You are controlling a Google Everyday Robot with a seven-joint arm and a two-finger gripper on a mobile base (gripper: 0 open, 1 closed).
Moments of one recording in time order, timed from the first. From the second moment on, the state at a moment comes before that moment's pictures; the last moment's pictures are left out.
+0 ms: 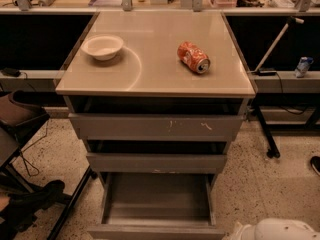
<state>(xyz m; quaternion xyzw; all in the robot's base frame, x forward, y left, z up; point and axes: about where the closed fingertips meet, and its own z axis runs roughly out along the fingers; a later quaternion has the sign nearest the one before) 0.297 -0.202 0.441 -0.39 0.91 0.13 0.12</state>
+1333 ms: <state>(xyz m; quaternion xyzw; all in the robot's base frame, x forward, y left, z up) 0.328 -0.189 0.221 -0.32 0.93 0.15 0.12</state>
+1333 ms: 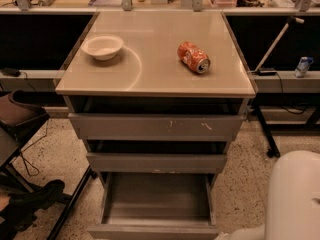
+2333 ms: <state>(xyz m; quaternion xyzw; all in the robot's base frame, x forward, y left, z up) 0.305 -0.133 0.144 -0.37 0.89 0.24 0.11</state>
